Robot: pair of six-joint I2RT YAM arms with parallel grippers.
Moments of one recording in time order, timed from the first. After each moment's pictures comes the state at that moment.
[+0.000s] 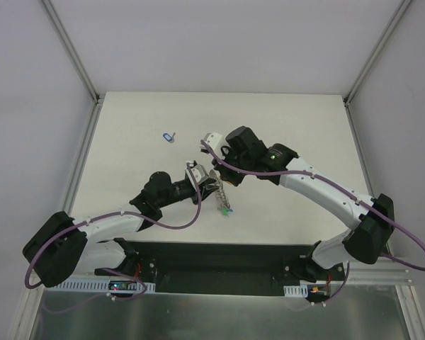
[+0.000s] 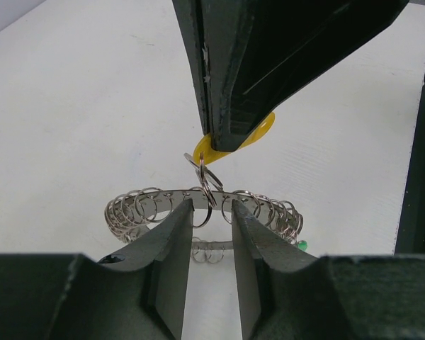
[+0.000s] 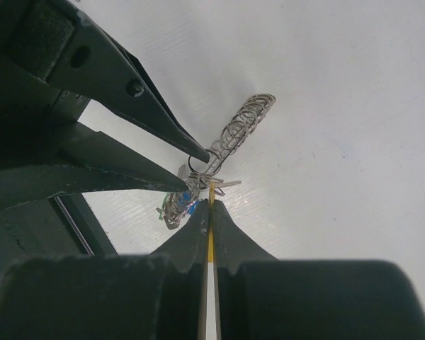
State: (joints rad) left arm -0.75 1.16 0.39 0.66 0.39 0.07; right arm 0.88 1.47 1.37 -0.74 -0.13 -0.20
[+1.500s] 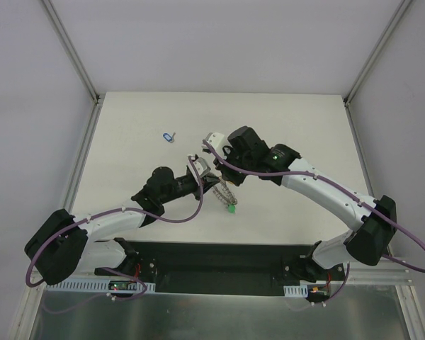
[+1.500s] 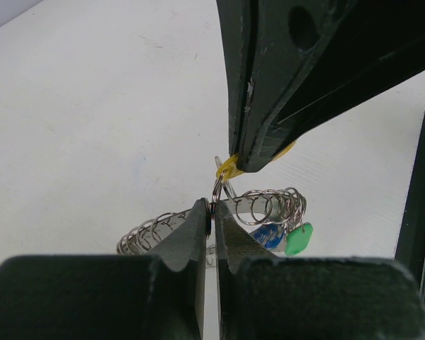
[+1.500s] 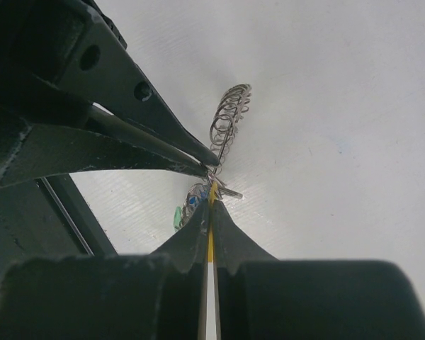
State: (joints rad) left arm -0.75 1.19 0.46 0.61 0.35 0.03; right arm 0.88 1.45 1.36 -0.74 -0.13 -0.20
